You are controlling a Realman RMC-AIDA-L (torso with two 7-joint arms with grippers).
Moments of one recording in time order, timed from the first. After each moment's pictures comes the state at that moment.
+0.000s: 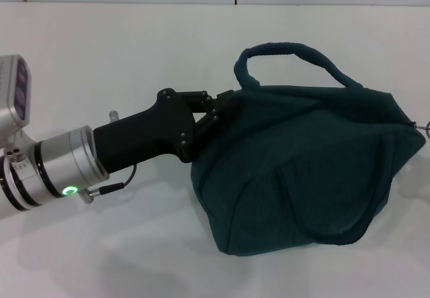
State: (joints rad) left arm -0.49 -2.08 0.97 0.25 1.40 1.67 -0.97; right arm 0.24 2.00 -1.00 -0.23 -1.09 -1.54 1.11
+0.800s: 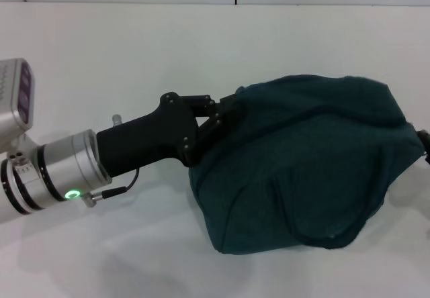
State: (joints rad) left arm -0.48 -2.09 0.98 0.25 1.40 1.68 -0.97; right arm 0.25 2.00 -1.03 -0.21 -1.13 -1.54 1.11
